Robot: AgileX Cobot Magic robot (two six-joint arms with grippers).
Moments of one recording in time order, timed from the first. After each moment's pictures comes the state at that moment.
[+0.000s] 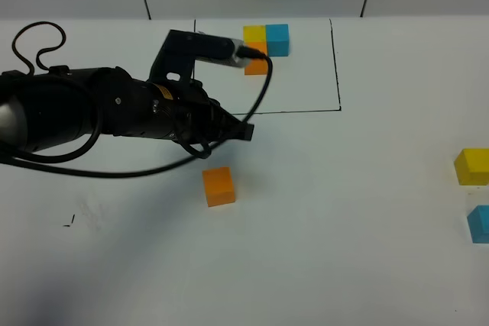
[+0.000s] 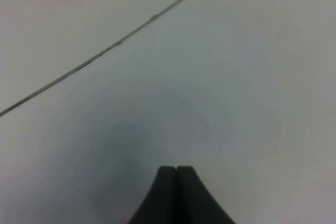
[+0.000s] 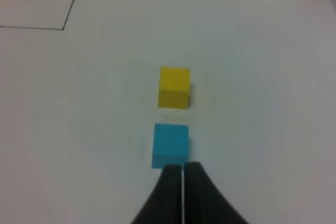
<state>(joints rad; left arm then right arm) -0.57 1.74 -1.01 -0.39 0.14 0.12 0.00 -0.01 -0.50 -0.04 1.07 -0.04</state>
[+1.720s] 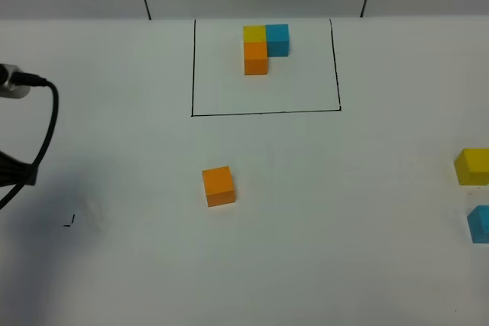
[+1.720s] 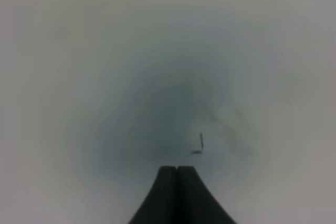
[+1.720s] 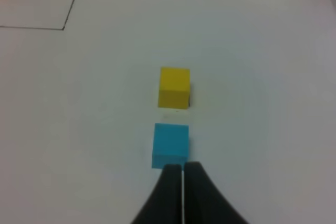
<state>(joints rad) -0.05 1.11 -0.72 0.02 0.70 0.07 0.00 -0.01 -0.50 -0.04 1.07 -0.04</state>
